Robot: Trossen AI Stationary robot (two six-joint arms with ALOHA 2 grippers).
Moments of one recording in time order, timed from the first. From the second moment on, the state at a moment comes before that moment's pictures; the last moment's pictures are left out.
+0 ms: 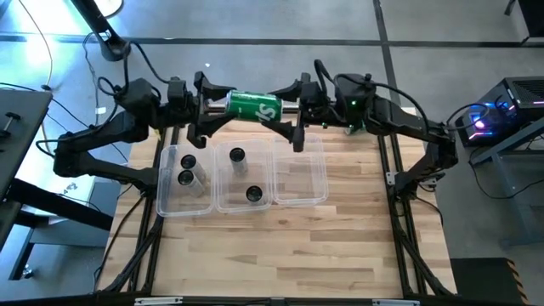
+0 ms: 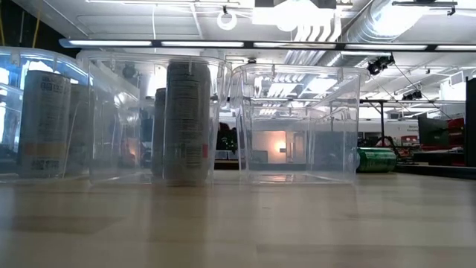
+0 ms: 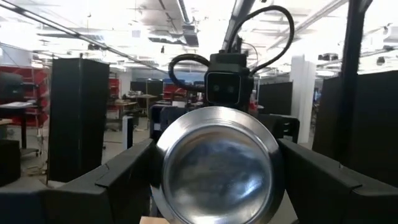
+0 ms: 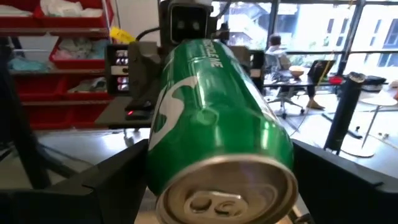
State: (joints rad) left arm 0.20 1.06 1.29 0.06 0.14 -0.07; right arm -0.09 1.60 1.94 -0.38 0.03 -0.02
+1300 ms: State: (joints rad) left arm 0.24 1.05 1.16 -0.41 -0.06 -0.11; right arm -0.15 1.64 1.94 -1.28 0.15 0.21
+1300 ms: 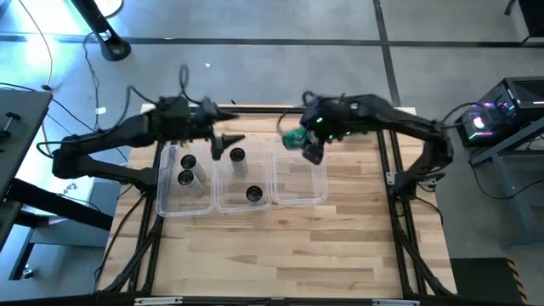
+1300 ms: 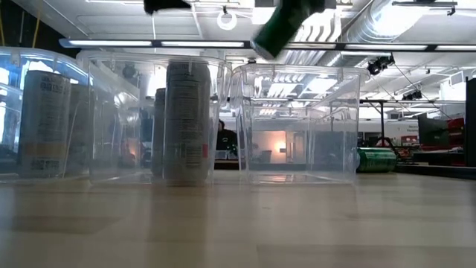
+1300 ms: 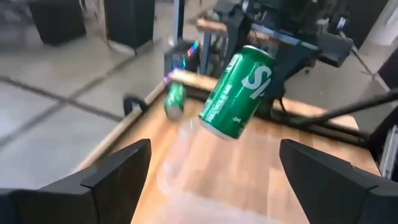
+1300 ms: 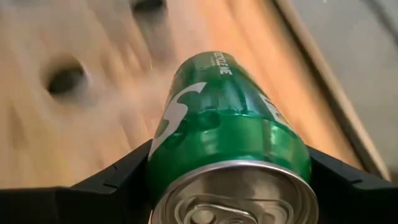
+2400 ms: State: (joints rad) left arm 0.19 0.90 0.90 -0.17 0.02 -0.30; right arm -0.22 2.15 1.94 -1.39 0.10 0.13
